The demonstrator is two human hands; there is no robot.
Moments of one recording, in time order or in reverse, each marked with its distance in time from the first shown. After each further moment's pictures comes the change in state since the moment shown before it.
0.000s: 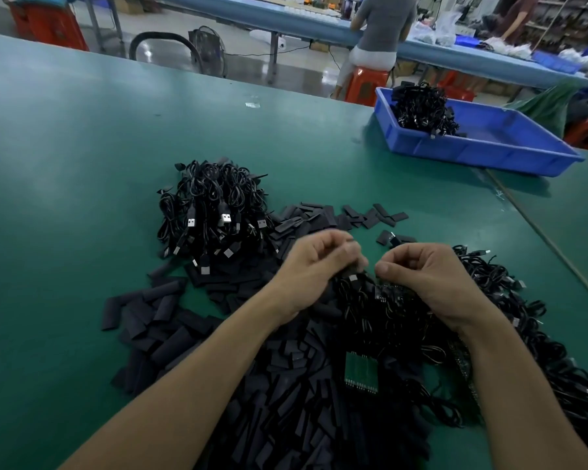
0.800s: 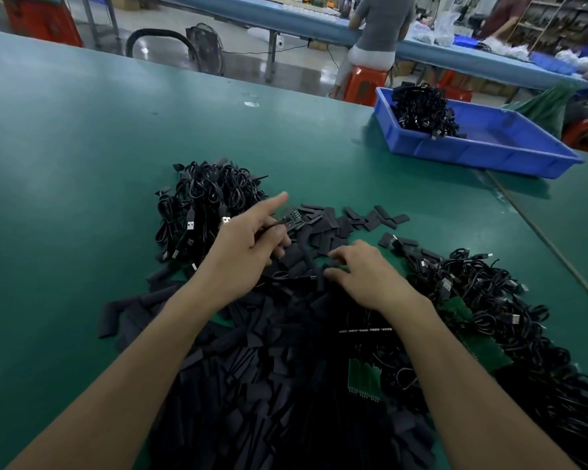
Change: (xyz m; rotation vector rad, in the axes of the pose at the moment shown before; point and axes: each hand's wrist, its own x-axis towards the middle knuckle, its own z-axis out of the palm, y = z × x) left_hand -0.017 0.028 -0.074 0.573 0.234 0.053; right_hand 0.053 0.007 0.063 -0.983 -0.143 0.140
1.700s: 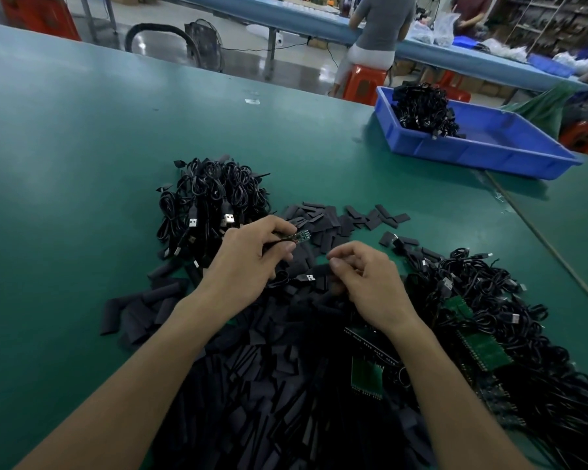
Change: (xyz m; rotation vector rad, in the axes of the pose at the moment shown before) left_hand -0.008 -0.010 0.008 0.171 0.033 0.012; right_hand -0.031 -0.006 0.018 0.686 0.285 -0.059
